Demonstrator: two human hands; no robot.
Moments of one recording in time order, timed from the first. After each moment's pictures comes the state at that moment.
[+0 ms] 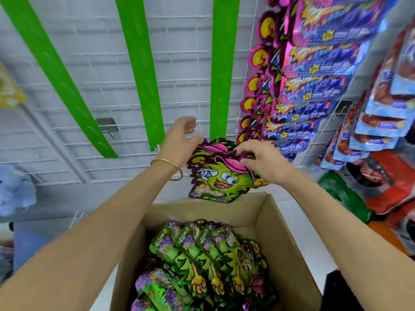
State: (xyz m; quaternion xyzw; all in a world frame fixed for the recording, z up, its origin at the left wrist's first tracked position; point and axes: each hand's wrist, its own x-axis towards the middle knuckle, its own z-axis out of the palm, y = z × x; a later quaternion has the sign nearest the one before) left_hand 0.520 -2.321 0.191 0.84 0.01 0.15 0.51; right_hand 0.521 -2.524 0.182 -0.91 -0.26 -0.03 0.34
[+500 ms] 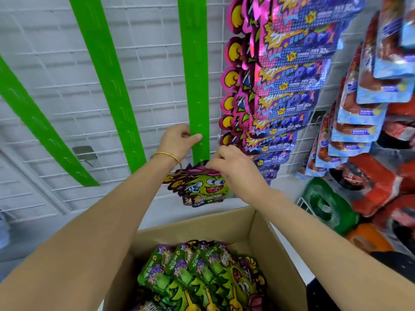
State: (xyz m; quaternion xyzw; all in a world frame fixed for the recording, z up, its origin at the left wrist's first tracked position) left_hand 0.573 -2.345 0.210 0.88 -0.02 0.11 0.46; right_hand 0.527 -2.507 0.171 -0.90 -0.33 -0.26 0.15
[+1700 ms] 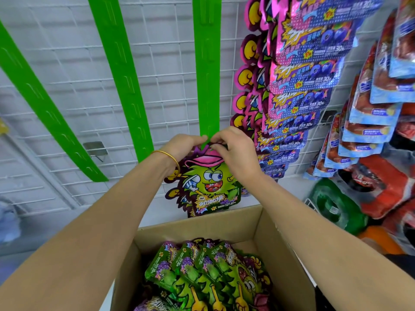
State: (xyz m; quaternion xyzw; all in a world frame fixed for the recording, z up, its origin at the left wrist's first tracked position) left_hand 0.556 -2.330 0.210 0.82 0.07 -0.07 0.56; right_hand 0.549 -2.477 0.185 -0.87 -0.22 -0.28 0.35
